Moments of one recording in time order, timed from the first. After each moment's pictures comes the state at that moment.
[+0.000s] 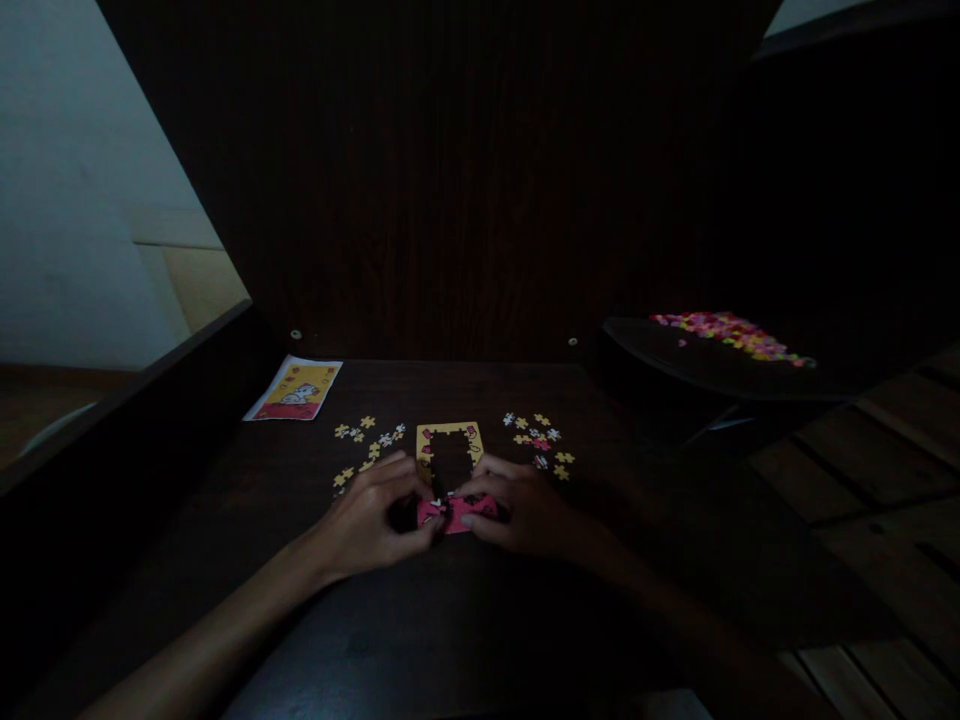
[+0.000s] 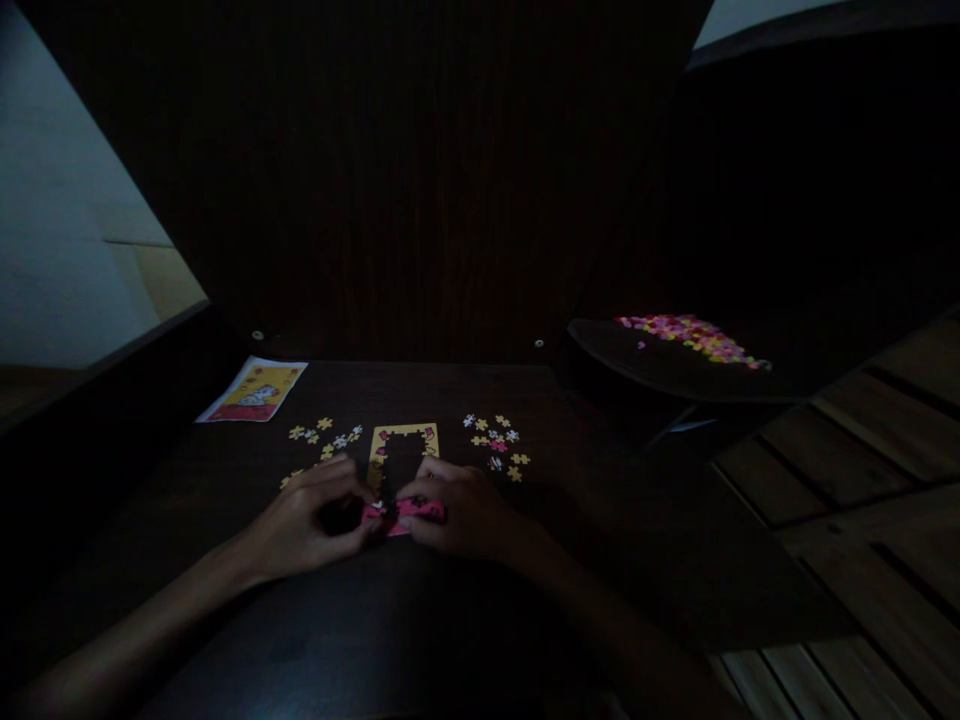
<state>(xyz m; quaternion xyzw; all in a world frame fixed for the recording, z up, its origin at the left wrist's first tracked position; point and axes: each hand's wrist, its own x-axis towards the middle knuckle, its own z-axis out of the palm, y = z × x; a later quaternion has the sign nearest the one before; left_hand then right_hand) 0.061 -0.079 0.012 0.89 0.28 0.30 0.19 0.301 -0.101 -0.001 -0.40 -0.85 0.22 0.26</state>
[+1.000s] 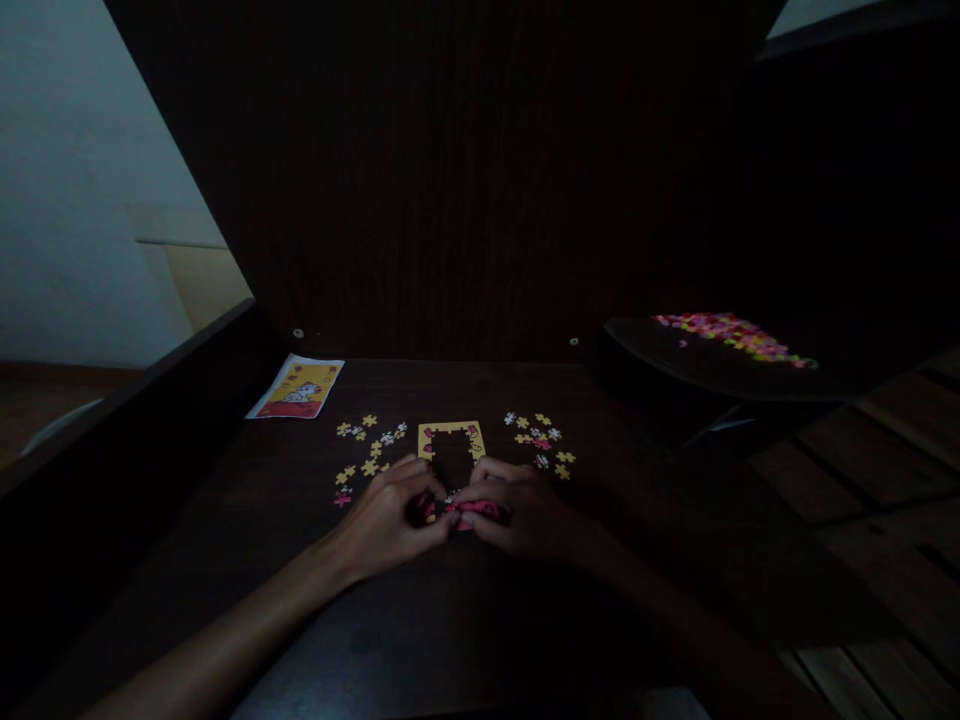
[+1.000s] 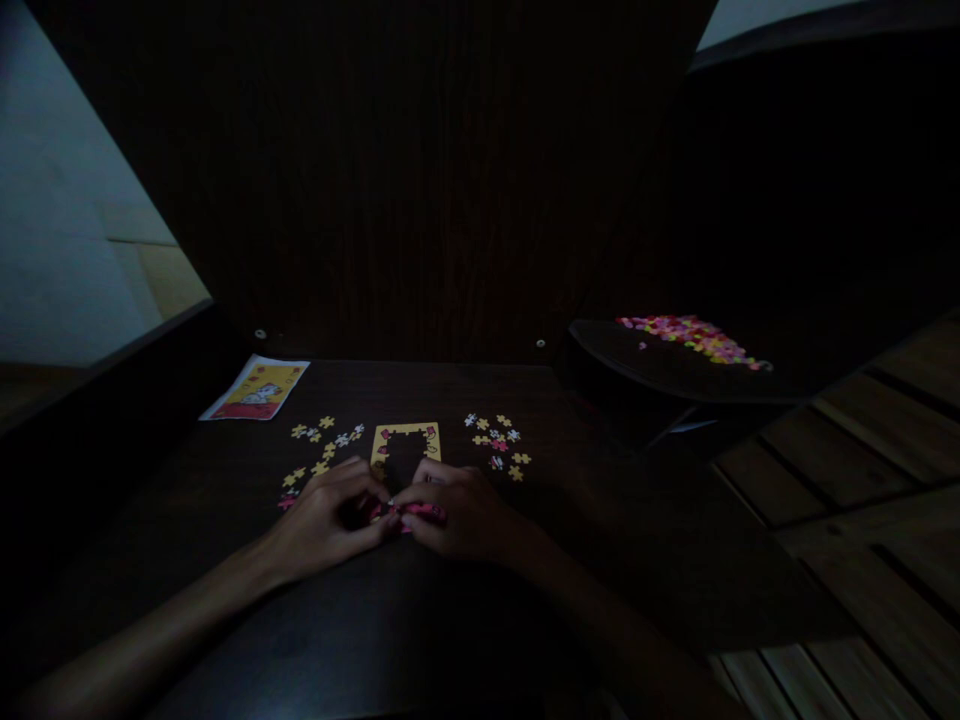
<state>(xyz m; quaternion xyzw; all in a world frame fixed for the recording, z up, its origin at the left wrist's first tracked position) 0.074 -0.082 0.002 0.87 0.31 0.31 0.23 0.297 -0.102 0.002 -0.37 -0.87 0.19 0.27</state>
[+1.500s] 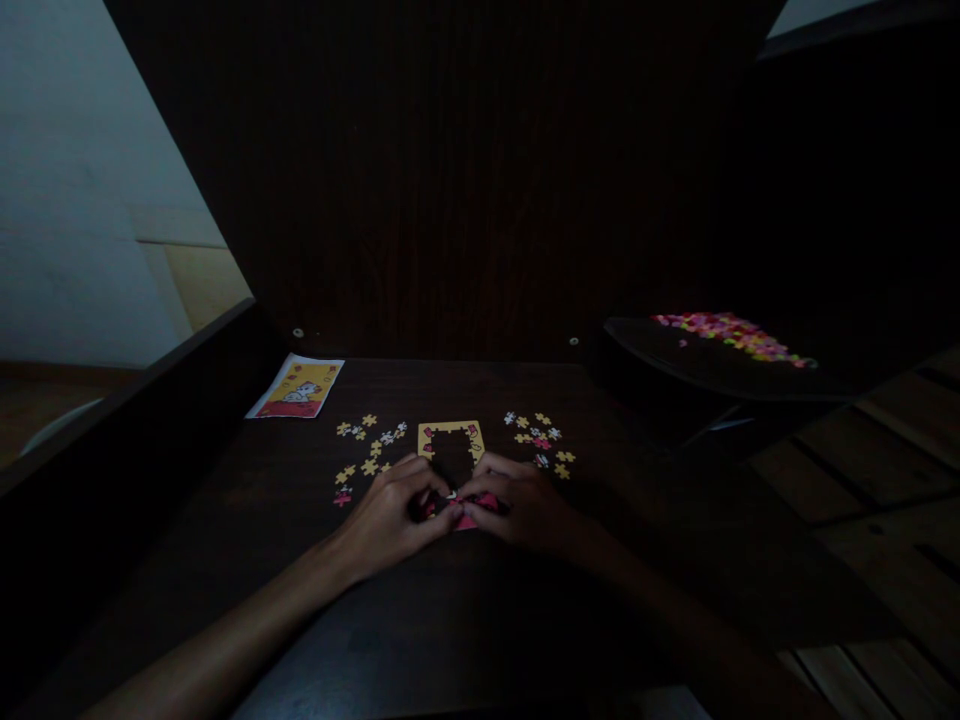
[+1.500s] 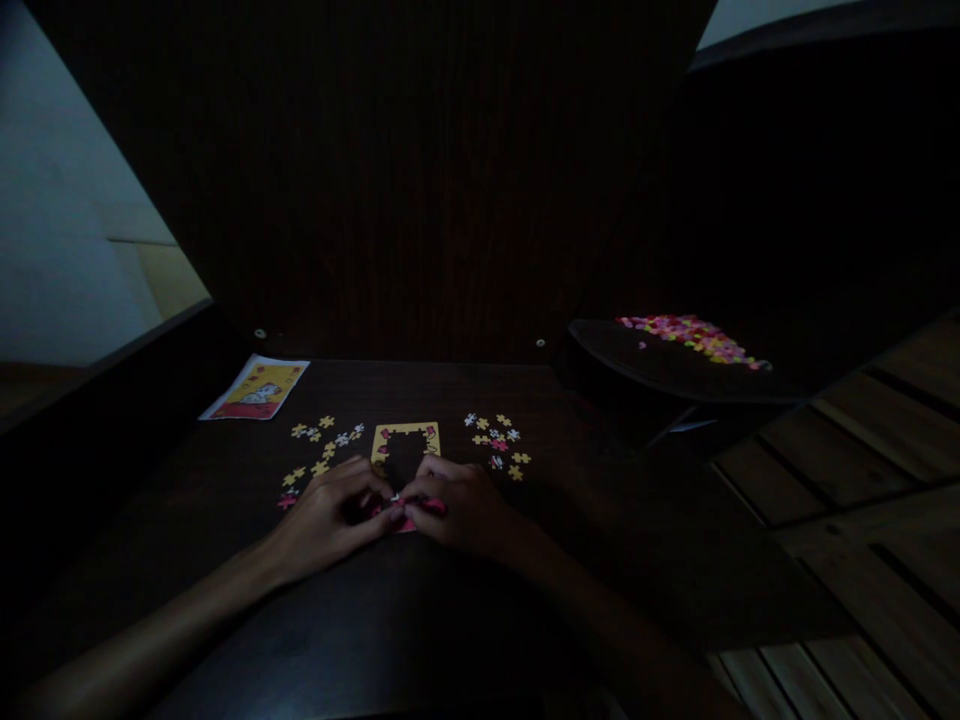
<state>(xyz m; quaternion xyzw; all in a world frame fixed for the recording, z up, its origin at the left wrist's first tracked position) 0.077 -0.082 0.001 0.86 0.34 0.31 0.24 0.297 -0.099 -0.007 -0.39 -0.85 0.17 0.29</state>
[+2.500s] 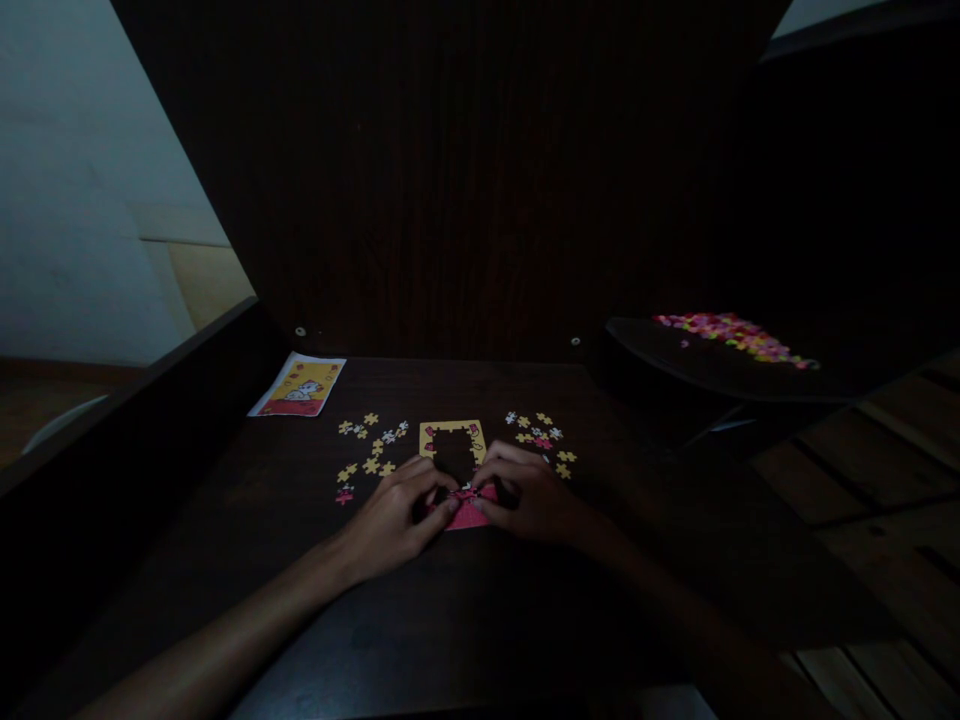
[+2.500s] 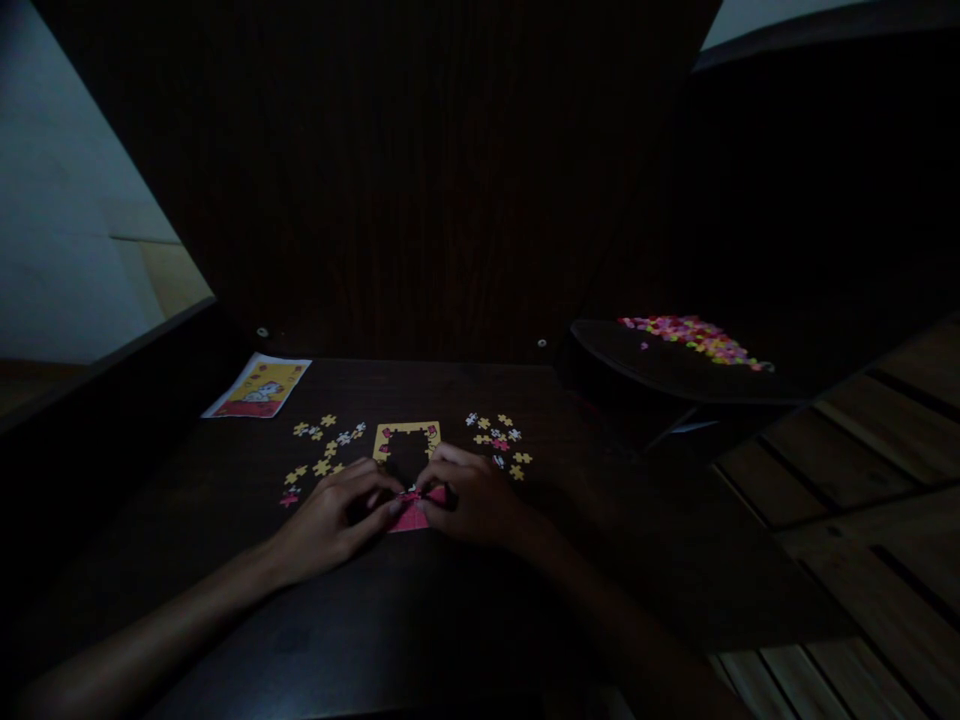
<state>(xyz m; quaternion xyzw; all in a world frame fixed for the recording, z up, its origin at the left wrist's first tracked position) 0.078 -0.085 0.002 0.86 0.33 0.28 0.26 0.308 -0.094 -0.006 -0.40 -0.84 0.20 0.33</state>
